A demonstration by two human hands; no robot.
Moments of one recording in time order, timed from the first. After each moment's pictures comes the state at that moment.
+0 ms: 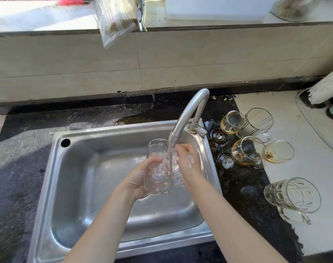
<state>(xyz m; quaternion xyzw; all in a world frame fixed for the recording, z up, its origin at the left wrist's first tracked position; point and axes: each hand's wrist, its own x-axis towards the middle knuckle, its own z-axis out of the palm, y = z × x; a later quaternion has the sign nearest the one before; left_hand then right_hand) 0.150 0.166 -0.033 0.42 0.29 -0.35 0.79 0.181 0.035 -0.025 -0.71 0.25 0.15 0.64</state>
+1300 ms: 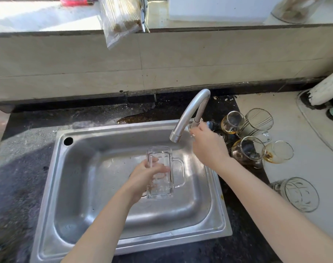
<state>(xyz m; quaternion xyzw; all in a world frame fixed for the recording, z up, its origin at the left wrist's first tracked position) 0.138 0.167 -0.036 0.62 0.28 -0.28 0.68 0.220 -0.026 0.001 -0.98 -0.12 0.08 0.11</state>
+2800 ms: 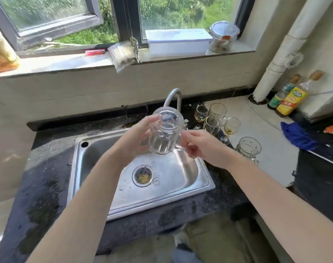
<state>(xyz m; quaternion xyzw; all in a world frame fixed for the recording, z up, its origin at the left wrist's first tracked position) 0.044 0.174 0.146 0.70 0.02 -0.22 0.68 0.034 -0.032 0.135 -0.74 -0.10 0.25 0.62</state>
